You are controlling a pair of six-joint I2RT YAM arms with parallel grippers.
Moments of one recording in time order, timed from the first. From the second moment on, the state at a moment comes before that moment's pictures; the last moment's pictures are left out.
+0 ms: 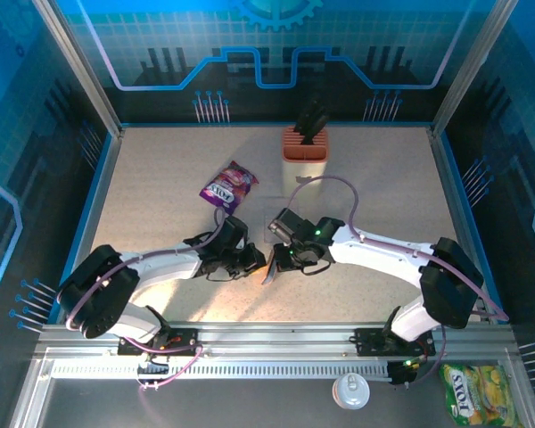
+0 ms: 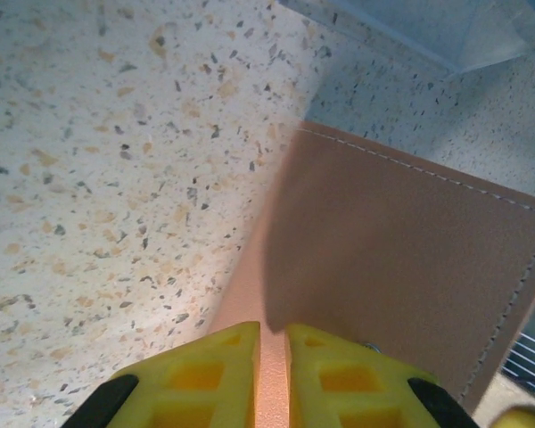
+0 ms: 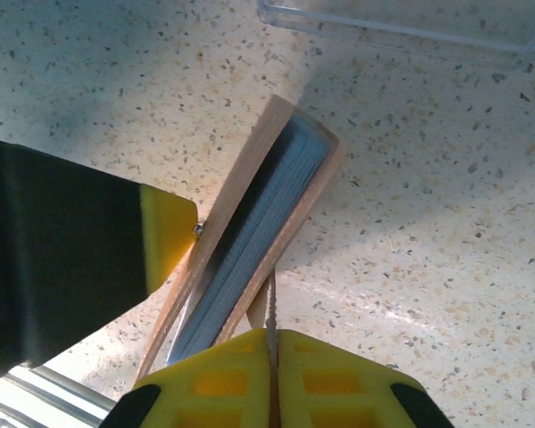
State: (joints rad) left arm -0.68 1.44 0.60 -0.10 0.35 -1.14; right arm 0.94 1.52 1.05 -0.72 -0.03 0.75
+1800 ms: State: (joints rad) left arm -0.68 1.41 0.54 -0.16 0.28 -1.13; right arm 0.83 1.48 0.93 -0.81 0.10 0.69
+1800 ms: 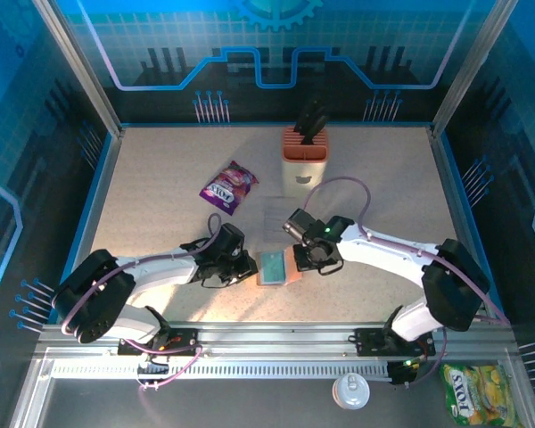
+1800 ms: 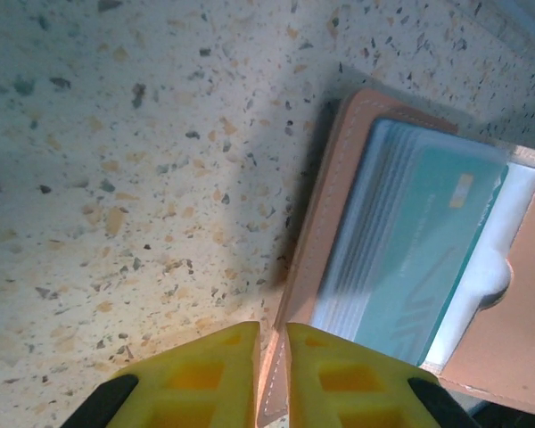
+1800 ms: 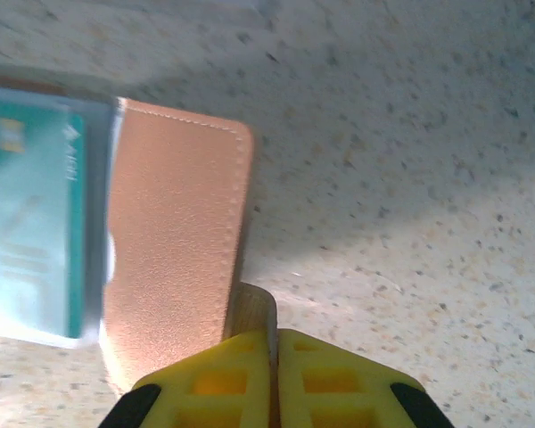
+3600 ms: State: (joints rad) left arm -0.64 1.33 0.55 -0.26 0.26 -1.10; right arm 0.90 1.68 0.98 -0.79 0.19 0.67
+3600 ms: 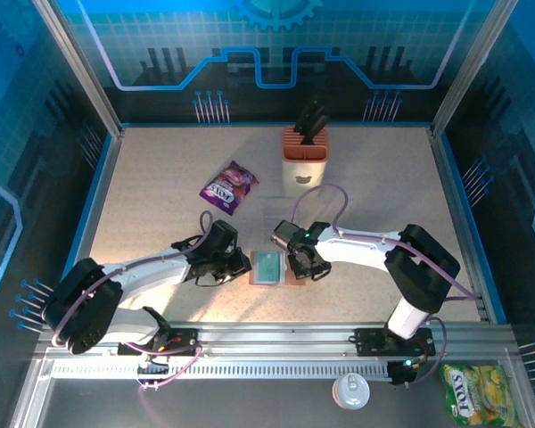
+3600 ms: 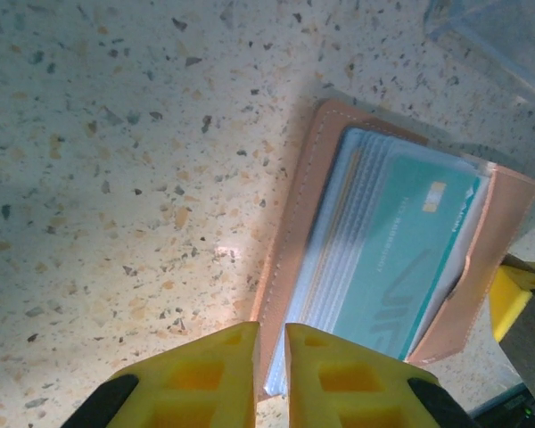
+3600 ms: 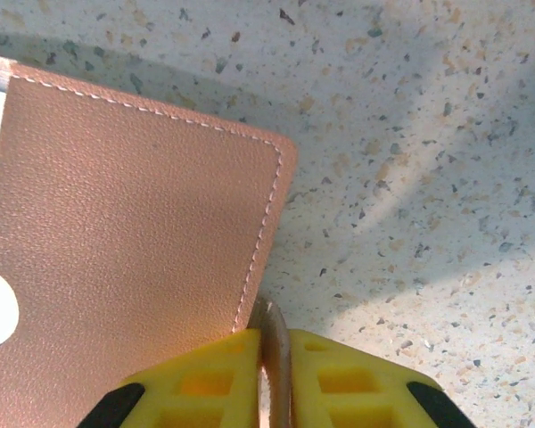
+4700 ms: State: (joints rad) left arm -0.62 1.45 0.55 -0.15 0.32 -1.10; right arm 0.89 1.68 0.98 -0.80 0.21 0.66
